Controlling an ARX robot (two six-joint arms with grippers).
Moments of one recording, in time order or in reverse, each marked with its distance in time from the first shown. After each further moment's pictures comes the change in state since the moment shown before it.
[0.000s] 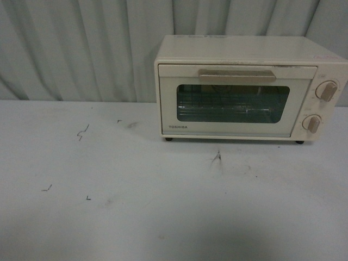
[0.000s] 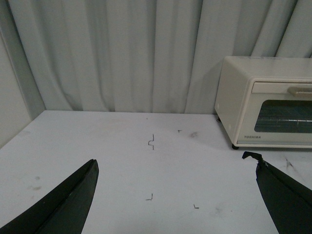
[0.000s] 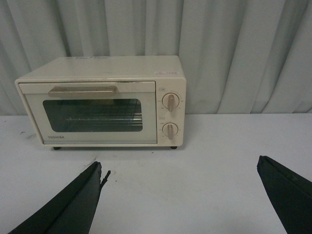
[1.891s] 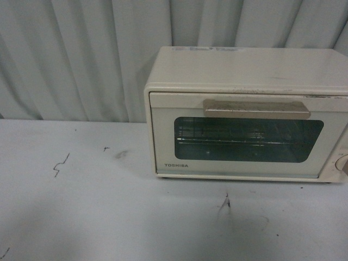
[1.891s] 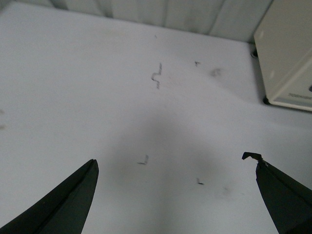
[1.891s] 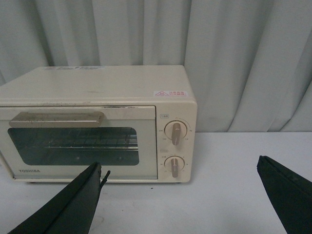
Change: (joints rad) left arm -0.126 0.298 0.190 -0.345 -0.180 -0.169; right arm 0.000 0.000 0.000 0.000 -0.001 0.000
